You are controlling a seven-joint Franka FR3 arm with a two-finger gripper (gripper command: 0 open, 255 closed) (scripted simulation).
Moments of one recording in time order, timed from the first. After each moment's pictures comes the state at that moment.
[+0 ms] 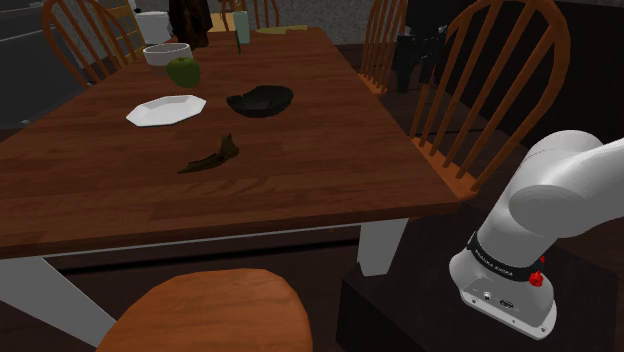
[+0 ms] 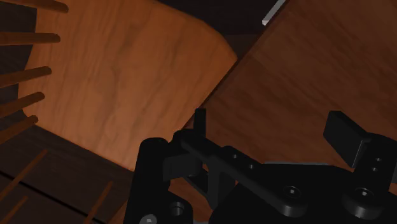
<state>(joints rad) 0.00 -0.81 0.00 -2.38 0.04 1.51 0.04</state>
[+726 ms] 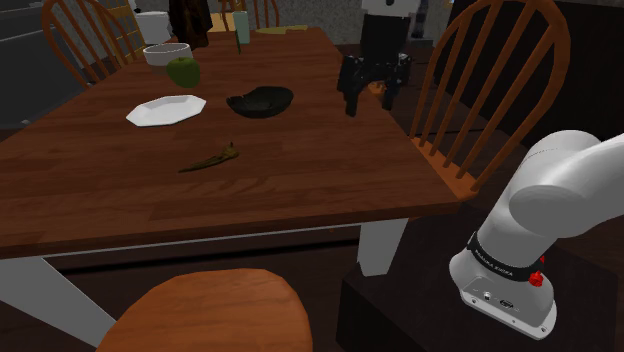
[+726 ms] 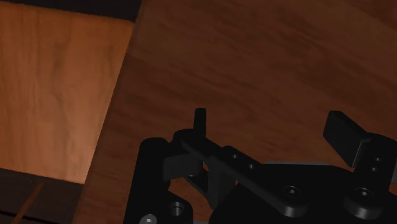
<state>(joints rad) 0.01 -0.75 0.20 -2.41 0.25 1.69 0.40</state>
